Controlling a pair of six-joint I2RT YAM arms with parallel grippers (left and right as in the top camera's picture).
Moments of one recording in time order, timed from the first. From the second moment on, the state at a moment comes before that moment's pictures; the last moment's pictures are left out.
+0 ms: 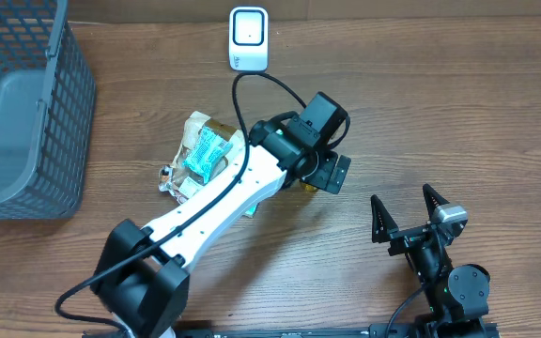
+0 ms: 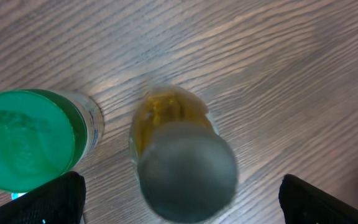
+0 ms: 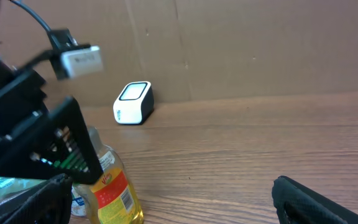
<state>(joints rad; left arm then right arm) -0.75 1.84 1.55 -0.87 0.02 -0.34 0.16 0.01 0.02 -0.03 -0.09 0.17</state>
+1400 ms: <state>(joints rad) -0.77 1.90 1.55 -0.82 -0.09 -0.38 0.16 0.01 0.02 -0.03 -0.09 0.17</state>
